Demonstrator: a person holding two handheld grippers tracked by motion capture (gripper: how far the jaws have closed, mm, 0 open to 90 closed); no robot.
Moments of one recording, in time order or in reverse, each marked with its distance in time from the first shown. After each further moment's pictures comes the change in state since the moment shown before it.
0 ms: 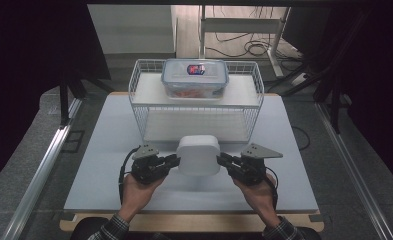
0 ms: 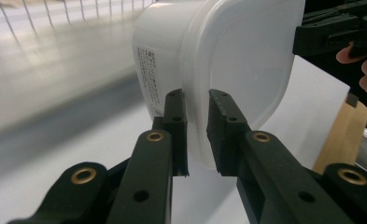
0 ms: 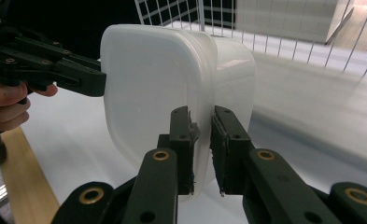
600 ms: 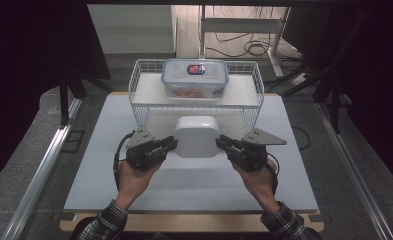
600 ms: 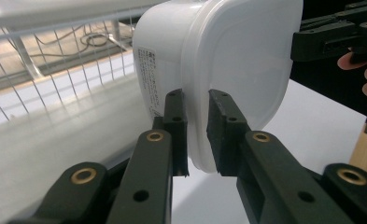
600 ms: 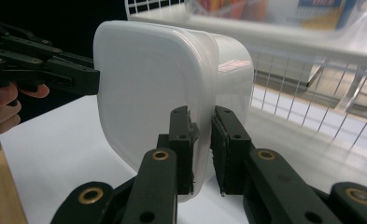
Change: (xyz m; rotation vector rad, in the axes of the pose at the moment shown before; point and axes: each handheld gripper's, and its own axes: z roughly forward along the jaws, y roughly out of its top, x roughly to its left) left arm -0.002 0.045 -0.020 -0.100 0.070 0.092; right arm 0.001 0.045 -0.004 -0.097 -0.030 -0.081
